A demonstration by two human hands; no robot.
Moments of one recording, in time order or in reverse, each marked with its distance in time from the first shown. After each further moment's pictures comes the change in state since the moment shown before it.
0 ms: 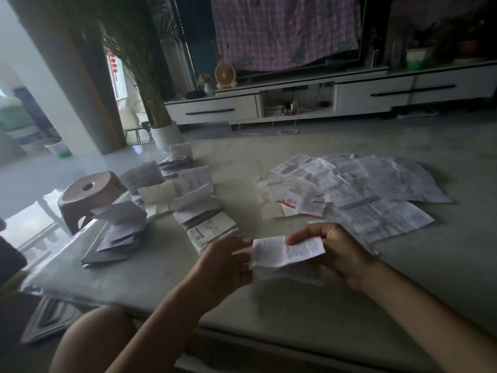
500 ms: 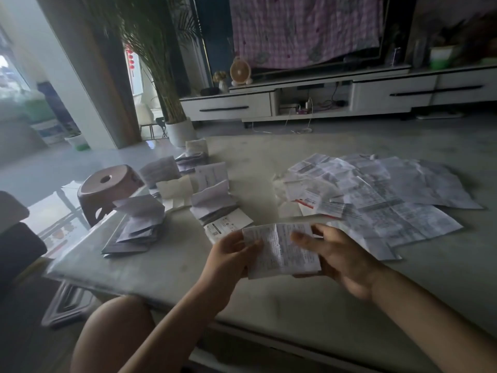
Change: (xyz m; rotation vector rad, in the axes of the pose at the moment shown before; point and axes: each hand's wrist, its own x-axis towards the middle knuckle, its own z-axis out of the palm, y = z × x) left_hand -0.011 -0.005 -0.015 0.292 0.222 0.408; right_hand 0.001 -0.004 0.032 0.137 -0.104 0.117
